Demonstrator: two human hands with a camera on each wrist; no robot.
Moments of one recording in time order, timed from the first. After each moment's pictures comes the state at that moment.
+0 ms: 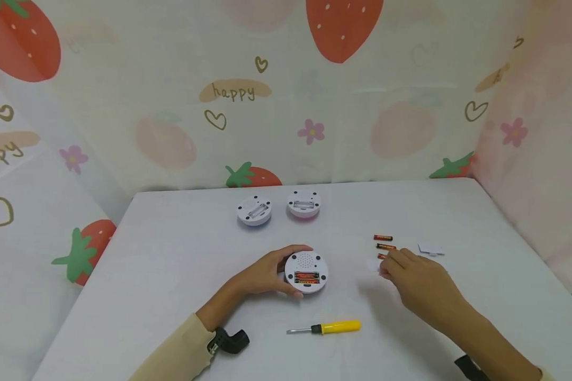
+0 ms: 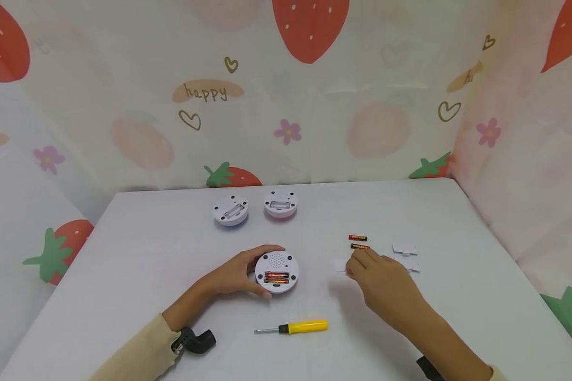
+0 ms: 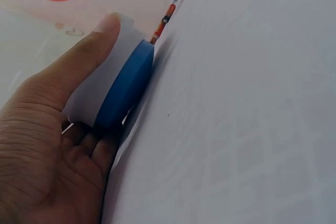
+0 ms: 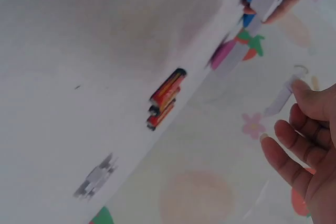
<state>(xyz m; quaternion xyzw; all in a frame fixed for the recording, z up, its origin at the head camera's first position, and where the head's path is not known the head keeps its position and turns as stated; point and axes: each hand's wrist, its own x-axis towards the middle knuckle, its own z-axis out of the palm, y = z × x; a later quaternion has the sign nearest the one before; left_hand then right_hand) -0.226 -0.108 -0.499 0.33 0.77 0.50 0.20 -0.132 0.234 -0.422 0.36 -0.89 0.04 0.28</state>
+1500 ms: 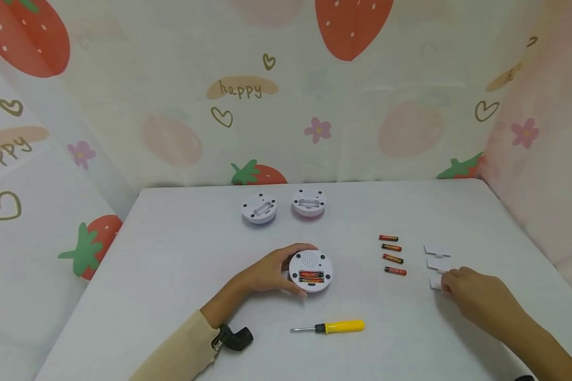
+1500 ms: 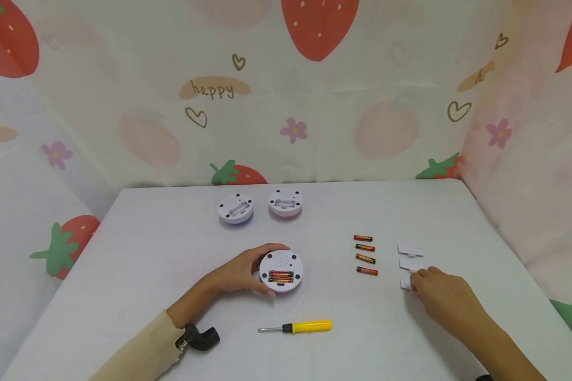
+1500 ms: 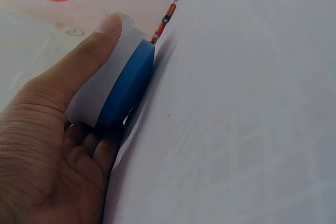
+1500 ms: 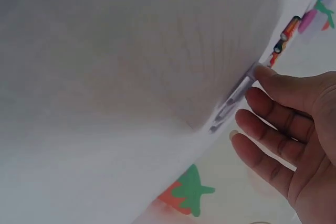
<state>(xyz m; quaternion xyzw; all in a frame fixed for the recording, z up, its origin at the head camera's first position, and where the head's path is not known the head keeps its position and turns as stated) -0.225 -0.110 -0.498 0.33 0.77 0.50 0.21 -0.127 0.323 -0.451 0.23 -0.97 -0.03 0.07</state>
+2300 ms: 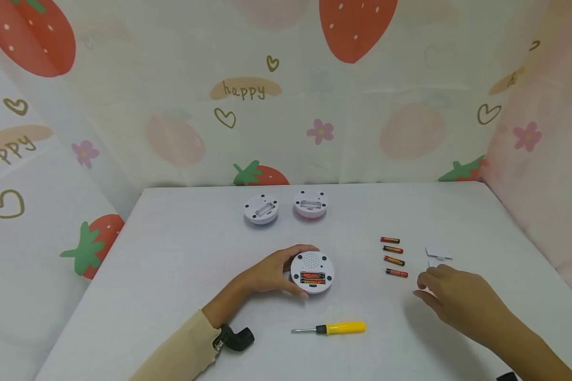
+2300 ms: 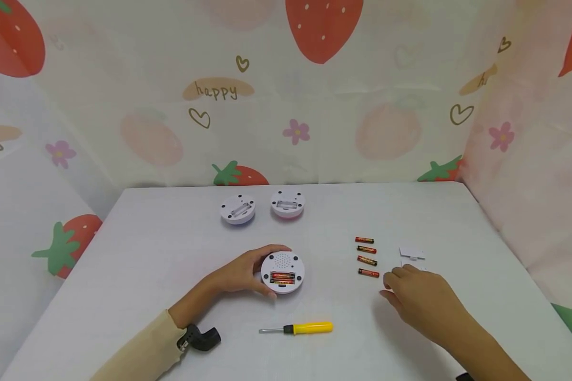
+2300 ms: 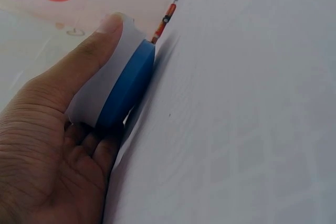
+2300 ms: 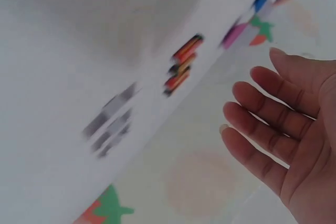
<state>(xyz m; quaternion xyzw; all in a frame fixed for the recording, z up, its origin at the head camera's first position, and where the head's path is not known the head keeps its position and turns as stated) -0.226 -0.110 -0.499 0.33 0.77 0.50 0.21 -0.115 0.270 -0.410 0.27 -0.96 0.02 0.10</state>
